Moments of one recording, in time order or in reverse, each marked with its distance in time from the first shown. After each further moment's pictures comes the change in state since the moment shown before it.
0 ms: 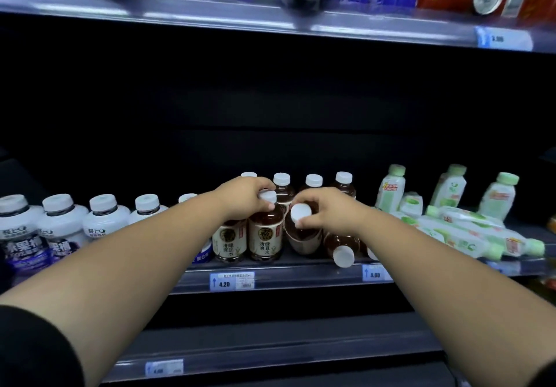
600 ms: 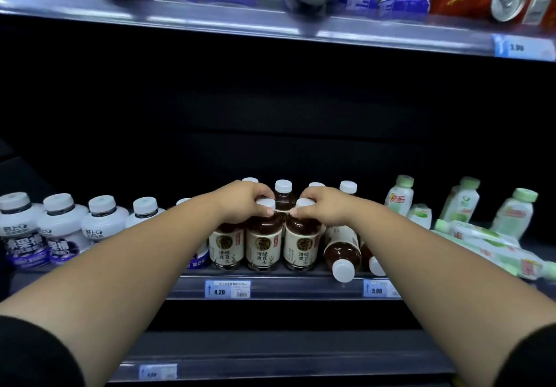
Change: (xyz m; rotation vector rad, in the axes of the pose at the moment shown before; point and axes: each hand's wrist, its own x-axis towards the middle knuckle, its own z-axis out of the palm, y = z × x) left_hand 0.007 0.000 -0.005 -0.080 -0.059 -0.043; right_hand 0.046 0.017 -0.015 -0.056 -0.104 0.221
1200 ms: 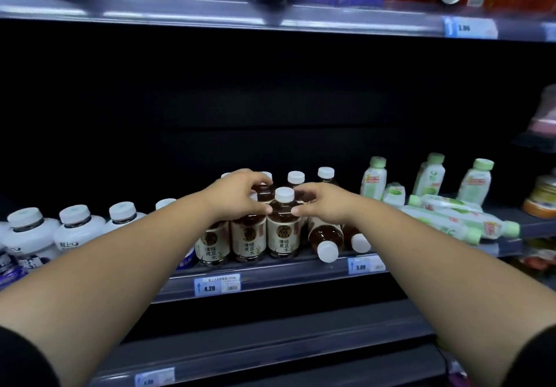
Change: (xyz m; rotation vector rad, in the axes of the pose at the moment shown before) left_hand -0.004 0.023 0.008 0.057 0.080 0.200; right_hand -0.033 0.030 0.007 0.185 0.056 -0.012
